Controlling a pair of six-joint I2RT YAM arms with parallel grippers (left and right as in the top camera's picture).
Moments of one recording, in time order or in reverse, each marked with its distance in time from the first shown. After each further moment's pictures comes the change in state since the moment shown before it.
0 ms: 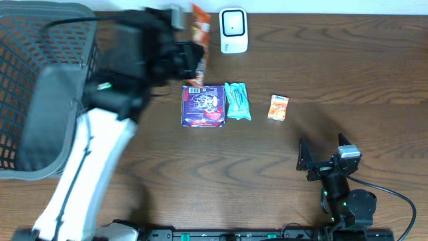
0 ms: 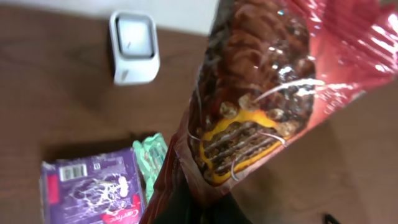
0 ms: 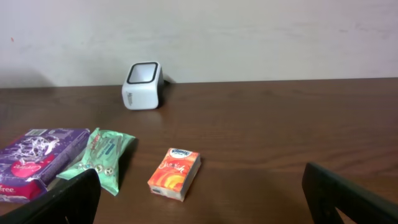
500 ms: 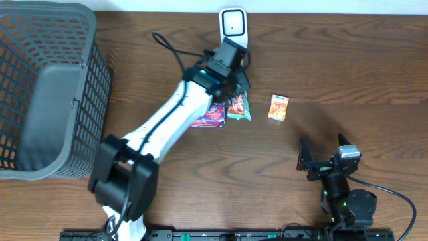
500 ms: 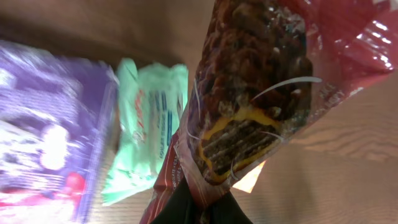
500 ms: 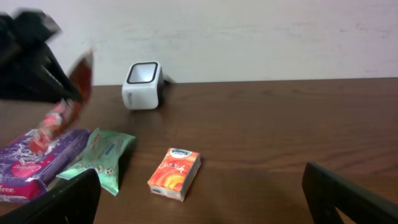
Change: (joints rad) left arm -0.234 0.418 -0.003 0.063 -0.218 -0.480; right arm 0.000 0.000 0.000 0.000 0.000 0.000
